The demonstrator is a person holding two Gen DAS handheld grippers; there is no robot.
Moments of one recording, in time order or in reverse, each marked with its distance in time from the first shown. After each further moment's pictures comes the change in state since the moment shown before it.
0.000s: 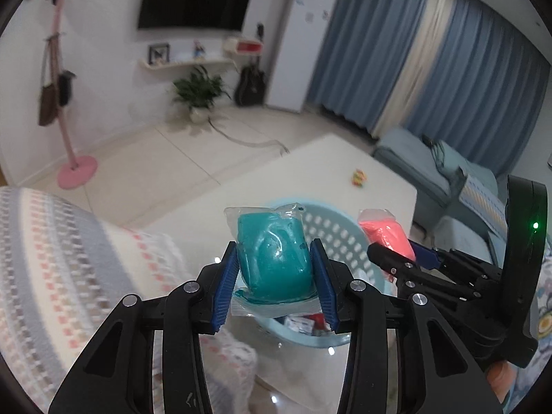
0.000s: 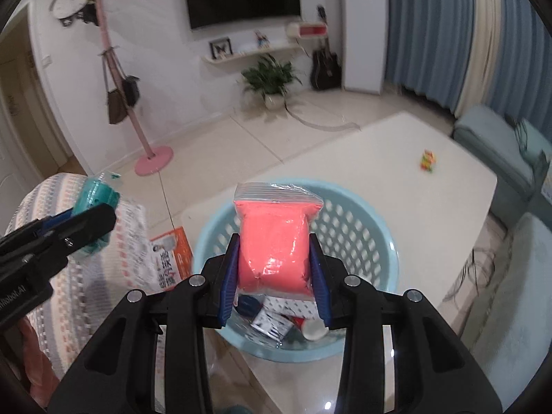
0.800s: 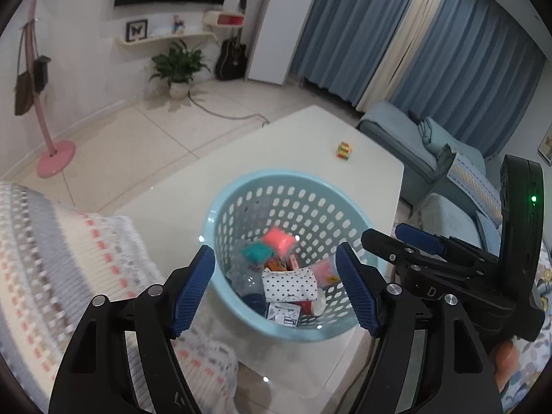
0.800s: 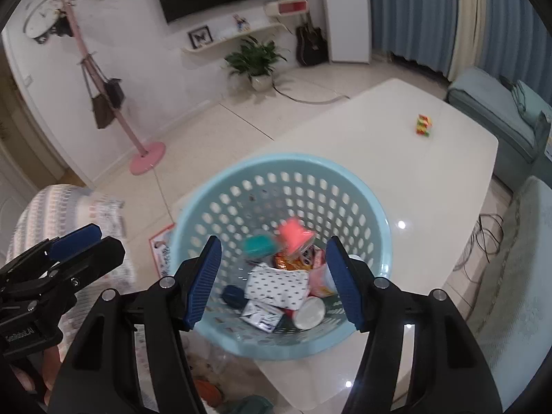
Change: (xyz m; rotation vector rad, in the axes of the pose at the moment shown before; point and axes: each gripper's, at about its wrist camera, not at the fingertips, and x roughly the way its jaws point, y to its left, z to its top) left arm 0.018 0.002 -0.005 0.022 0.073 -0.062; right arm 0.010 -0.034 -0.008 0.091 0.049 0.025
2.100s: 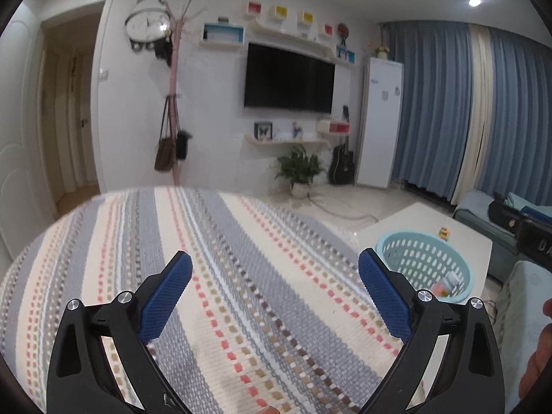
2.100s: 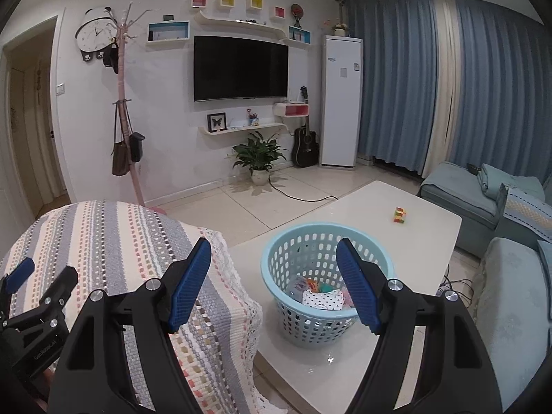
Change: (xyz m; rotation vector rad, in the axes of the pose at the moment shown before) left arm -0.210 0.080 -0.134 -0.071 -0.464 0.458; right arm -0.156 0.162 -0.113 -0.115 -0.442 -0.139
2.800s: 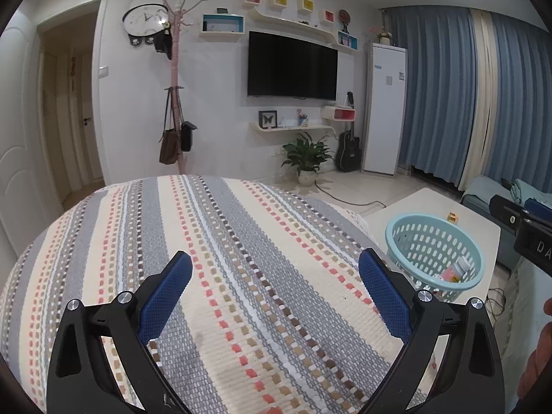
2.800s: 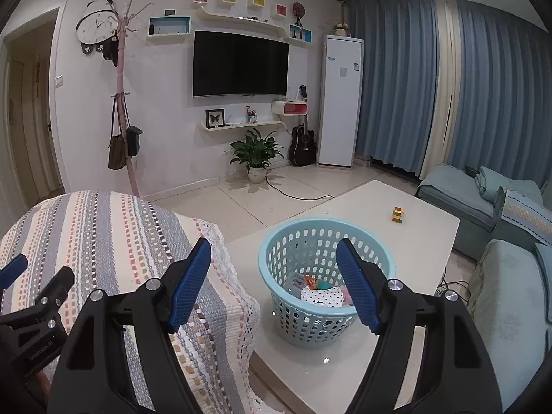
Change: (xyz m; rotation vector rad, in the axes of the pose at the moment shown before) left arm 0.006 -0.006 -0.010 0.035 0.030 0.045; right arm 0.015 0.005 -0.016 -0.024 0.002 -0.016
